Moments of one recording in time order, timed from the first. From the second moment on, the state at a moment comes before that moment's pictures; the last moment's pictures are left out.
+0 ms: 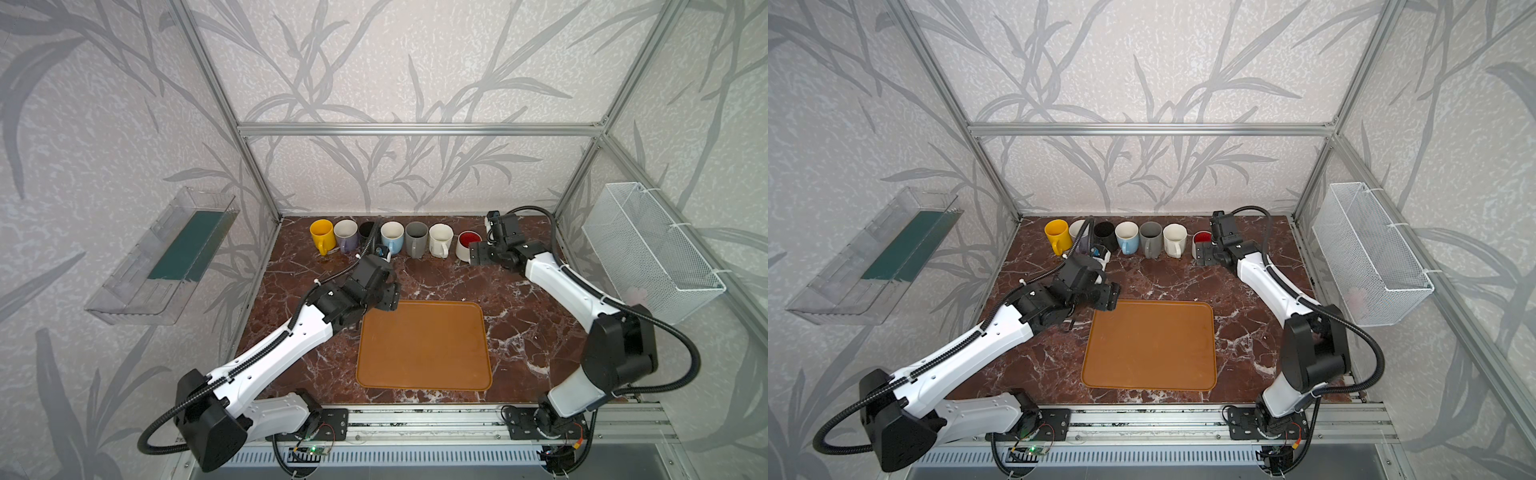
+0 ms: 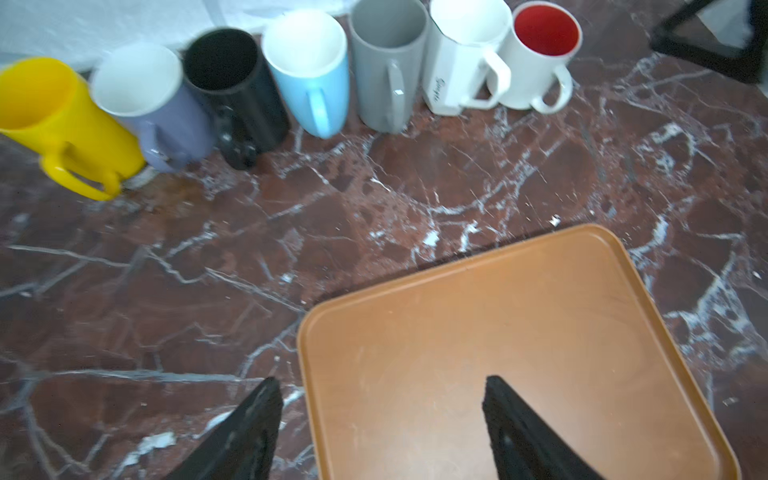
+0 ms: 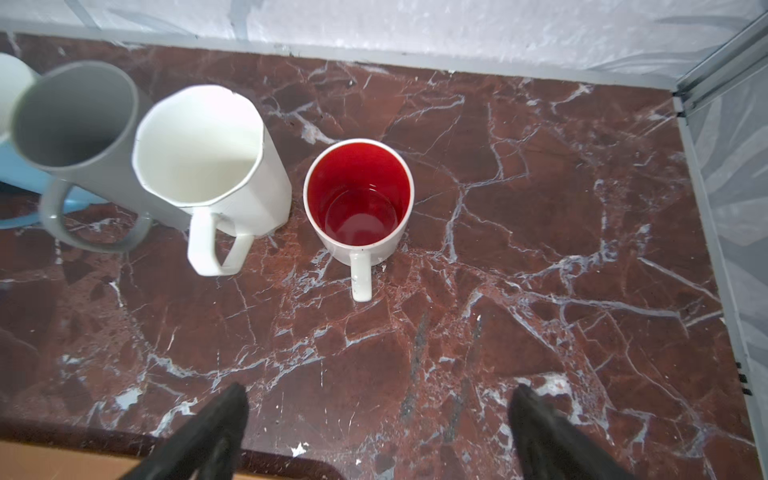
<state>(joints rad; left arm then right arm) -0.66 1.21 1.11 -0.70 -0.28 -0.31 0.30 1.57 1.27 -0.51 0.17 0.17</state>
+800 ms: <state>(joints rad) -0.13 0.98 0.52 -0.07 -0.51 -0.17 0.08 1.00 0.45 0.04 0.23 0.19</state>
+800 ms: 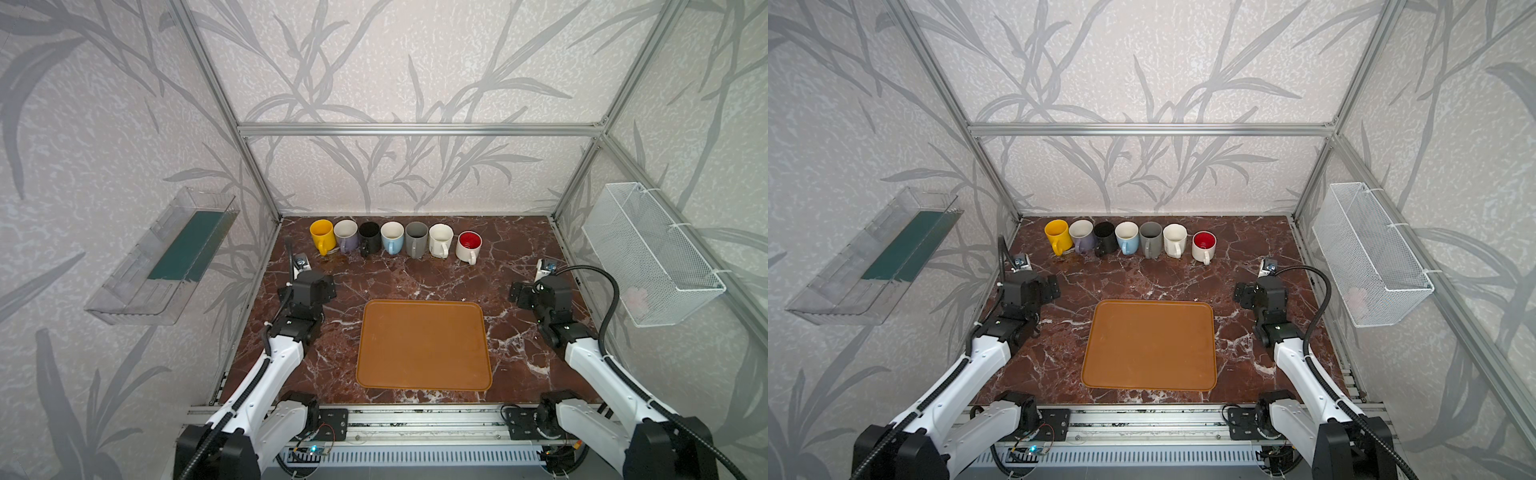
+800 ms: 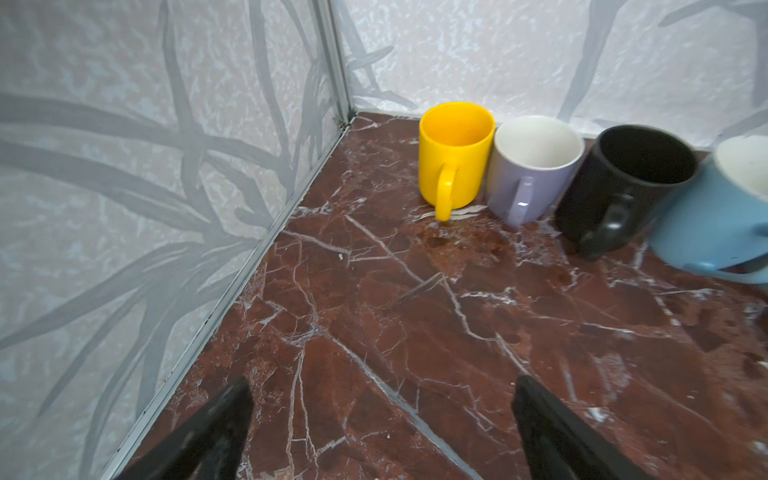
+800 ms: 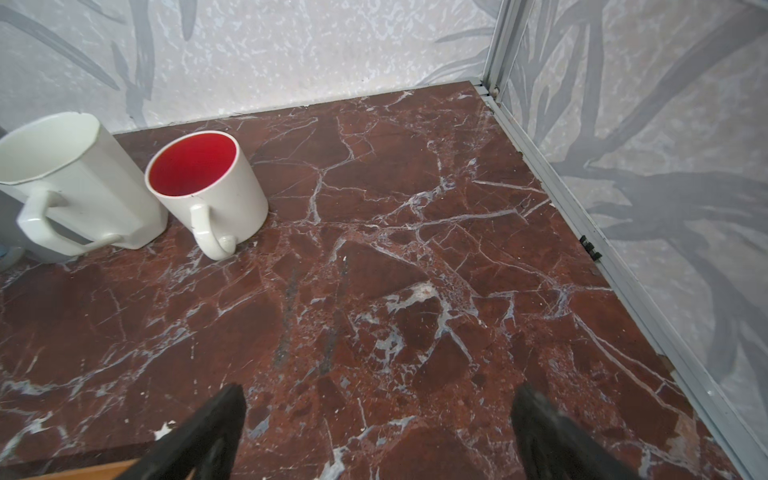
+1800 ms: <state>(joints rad) 0.02 1.48 0.35 0.80 -0.40 -0.13 0.03 1.44 0.37 0.65 0.17 0.08</state>
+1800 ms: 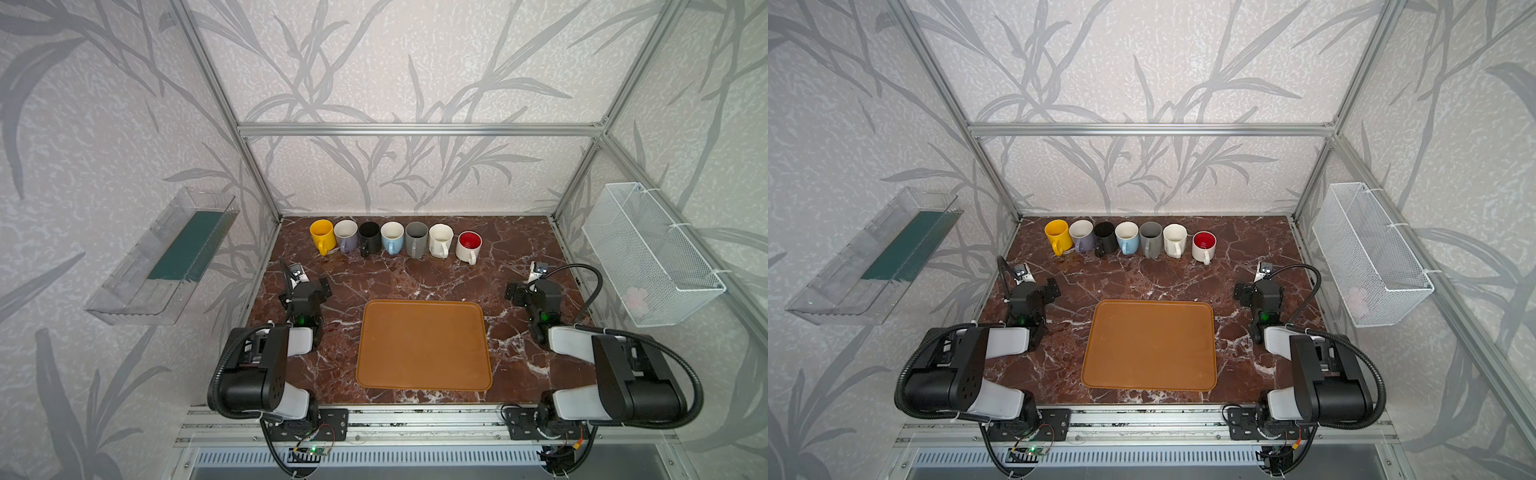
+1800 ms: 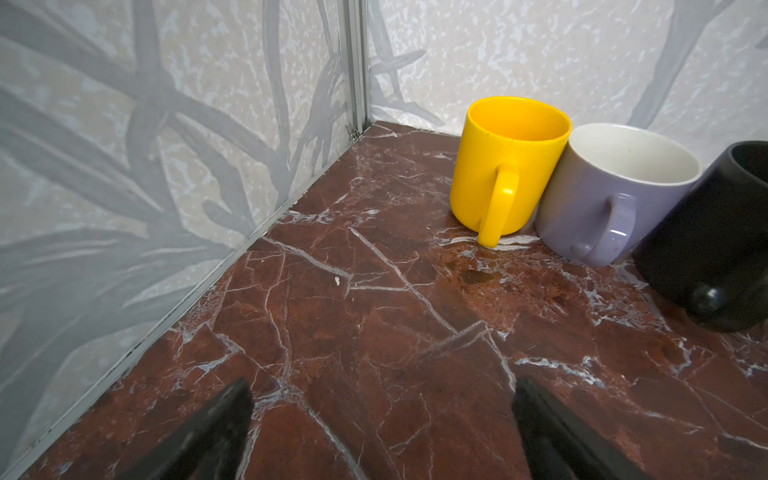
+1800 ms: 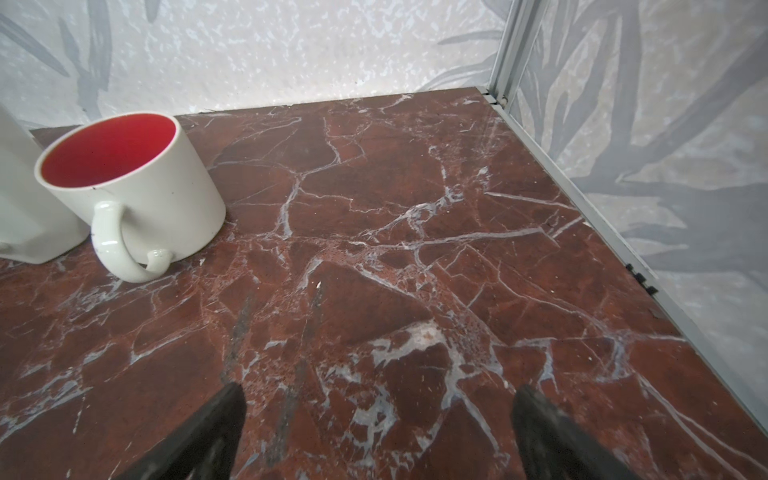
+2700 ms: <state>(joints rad) 0.02 1.56 0.35 0.89 -0.28 -0.08 0.11 1.56 0.37 0.80 0.17 -0.02</state>
